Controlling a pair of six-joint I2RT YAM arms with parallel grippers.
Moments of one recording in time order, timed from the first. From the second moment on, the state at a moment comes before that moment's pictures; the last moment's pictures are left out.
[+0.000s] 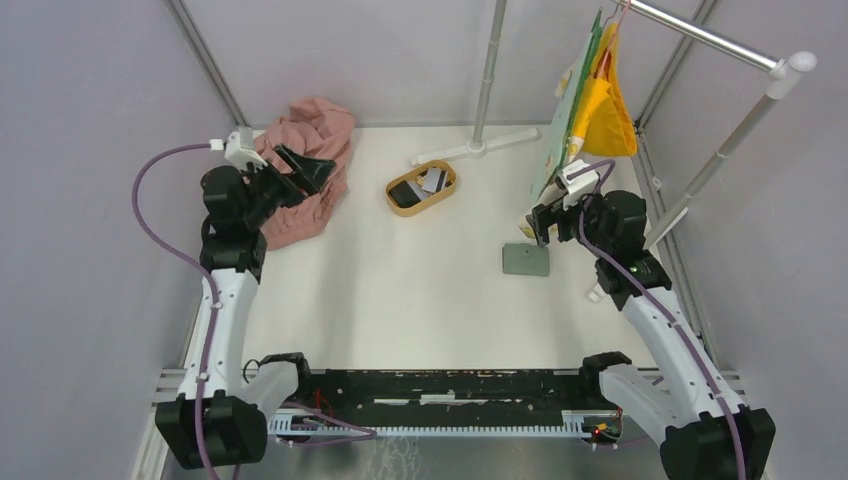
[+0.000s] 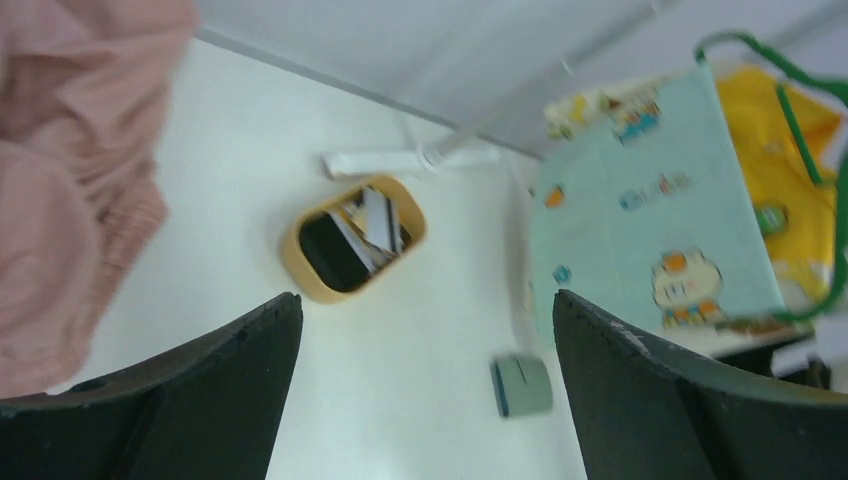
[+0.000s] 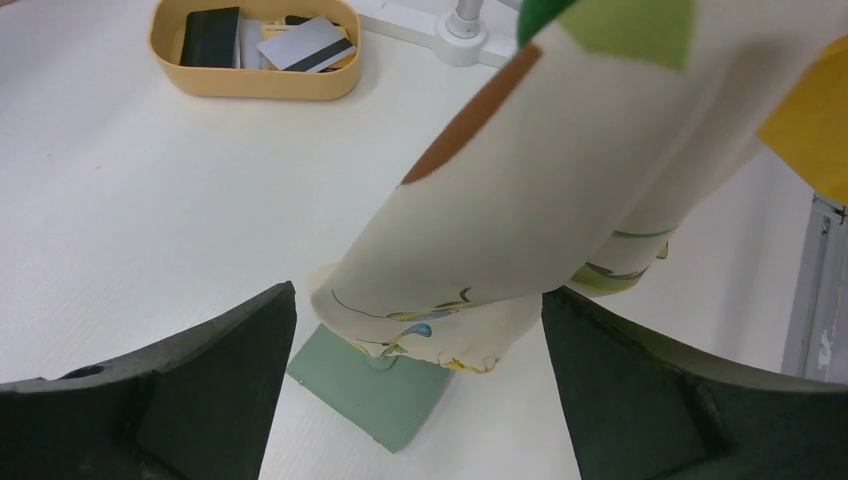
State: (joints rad) left arm 0.14 1.02 0.97 -0.09 0.42 -0.63; right arm 0.18 0.91 0.75 -0.15 -0.26 -0.23
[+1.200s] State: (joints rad) left arm -0.60 0.53 0.21 0.20 0.28 -0.60; right arm -0.04 1.44 0.82 -0.36 -0.64 -0.83
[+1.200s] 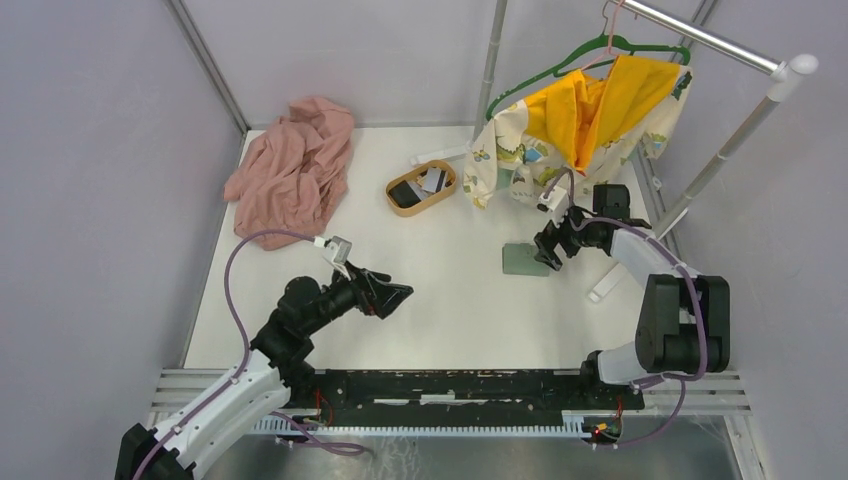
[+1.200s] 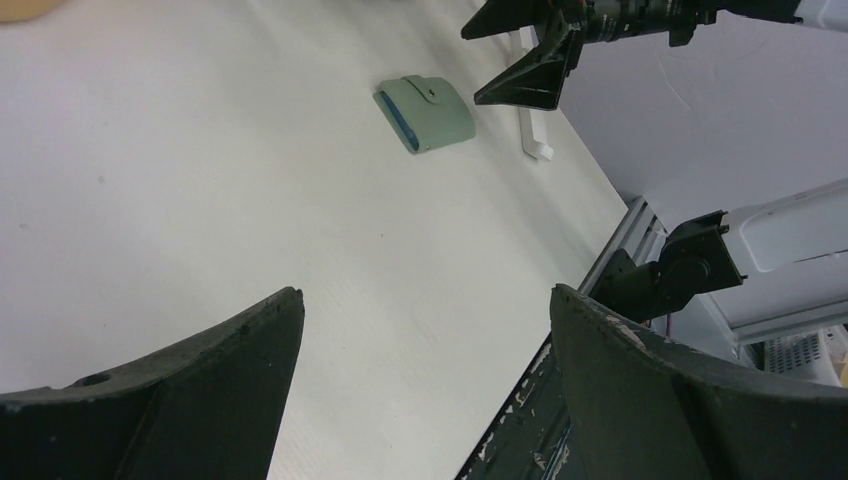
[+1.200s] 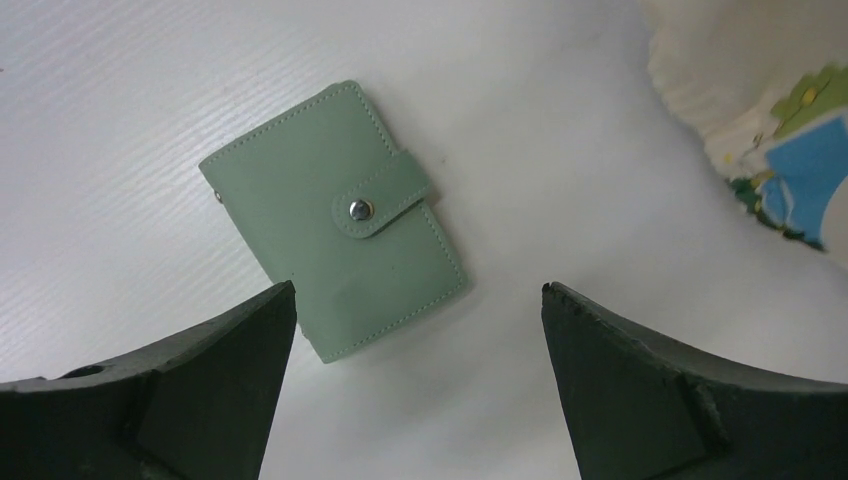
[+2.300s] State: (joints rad) left arm -0.60 0.74 0.10 0.40 0.27 -0.68; right arm 0.39 1.59 0.80 -0.65 -0.85 -0.97
